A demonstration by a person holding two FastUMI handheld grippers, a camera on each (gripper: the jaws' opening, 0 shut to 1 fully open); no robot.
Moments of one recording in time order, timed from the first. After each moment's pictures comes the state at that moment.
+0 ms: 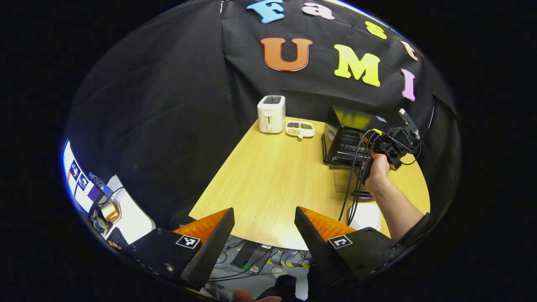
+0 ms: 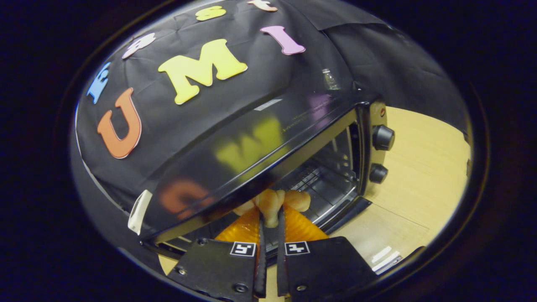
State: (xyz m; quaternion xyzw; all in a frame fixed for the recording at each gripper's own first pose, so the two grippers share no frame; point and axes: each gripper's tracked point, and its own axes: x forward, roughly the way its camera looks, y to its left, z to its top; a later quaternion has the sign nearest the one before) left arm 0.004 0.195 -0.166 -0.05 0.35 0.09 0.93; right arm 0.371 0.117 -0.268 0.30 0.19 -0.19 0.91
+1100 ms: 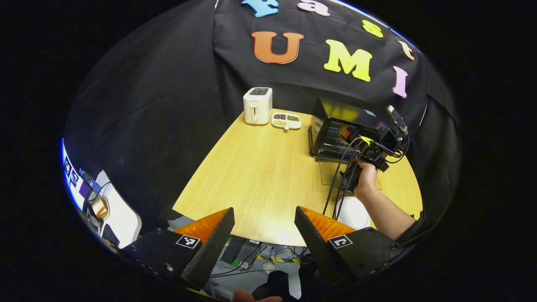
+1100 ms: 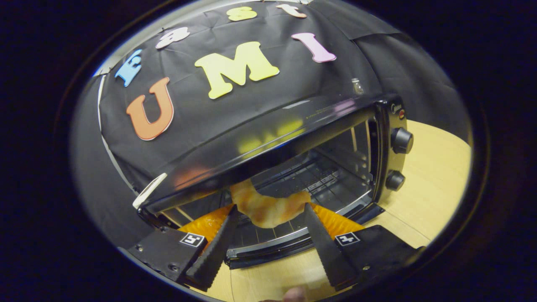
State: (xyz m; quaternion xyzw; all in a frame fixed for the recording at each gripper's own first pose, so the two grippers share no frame) left arm 0.004 0.159 -0.179 -0.07 0.36 0.04 0.93; right arm 0.351 0.129 -0.262 0.23 0.15 -0.10 0.96
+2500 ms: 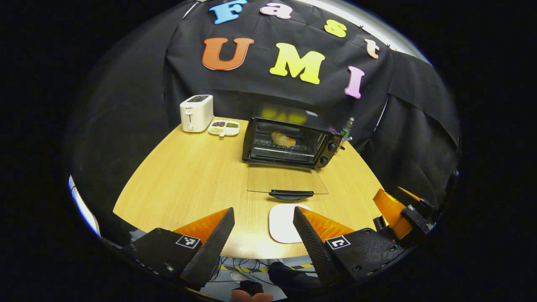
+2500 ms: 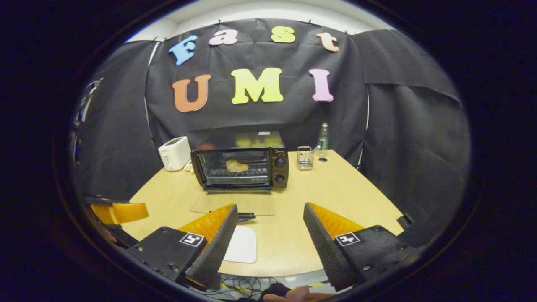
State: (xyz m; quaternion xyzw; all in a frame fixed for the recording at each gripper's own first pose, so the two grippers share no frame) left arm 0.028 -0.005 -0.188 -0.09 0.31 -0.12 0.94; right arm -0.007 0.019 -0.168 0.02 0.19 -0.07 0.98
